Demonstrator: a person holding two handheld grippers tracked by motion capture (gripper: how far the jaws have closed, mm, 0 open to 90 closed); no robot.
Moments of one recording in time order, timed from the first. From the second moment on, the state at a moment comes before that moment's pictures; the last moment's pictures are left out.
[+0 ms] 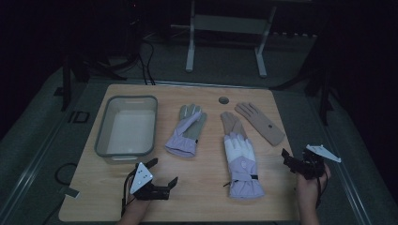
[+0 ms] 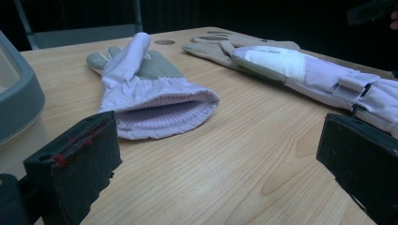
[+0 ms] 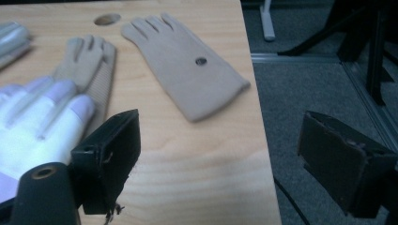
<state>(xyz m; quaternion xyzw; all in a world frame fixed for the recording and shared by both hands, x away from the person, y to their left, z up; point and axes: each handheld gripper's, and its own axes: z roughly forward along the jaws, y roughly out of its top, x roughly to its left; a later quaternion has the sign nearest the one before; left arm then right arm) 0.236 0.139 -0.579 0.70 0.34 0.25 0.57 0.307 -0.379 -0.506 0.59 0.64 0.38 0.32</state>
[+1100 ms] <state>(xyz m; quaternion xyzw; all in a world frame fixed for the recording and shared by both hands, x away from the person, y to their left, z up) 0.235 0.137 -0.580 0.70 0.35 0.25 0.57 0.361 -0.254 -0.405 0.45 0.73 0.39 0.33</state>
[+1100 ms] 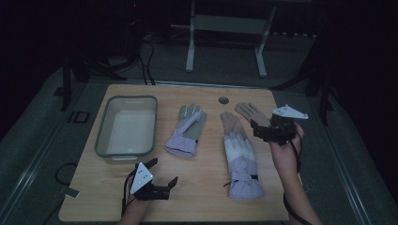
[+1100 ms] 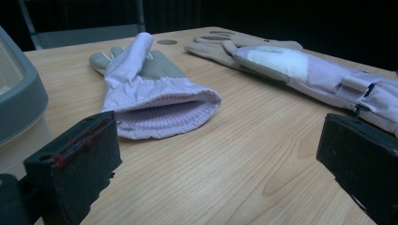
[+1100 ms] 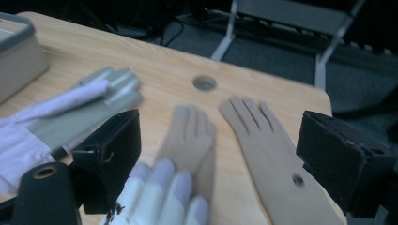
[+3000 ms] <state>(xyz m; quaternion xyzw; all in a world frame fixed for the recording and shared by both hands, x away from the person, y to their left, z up) 0.235 0.136 -0.579 0.71 0.34 0.25 0.57 0.456 -0.031 -0.517 0.46 0.81 0.31 0.16</state>
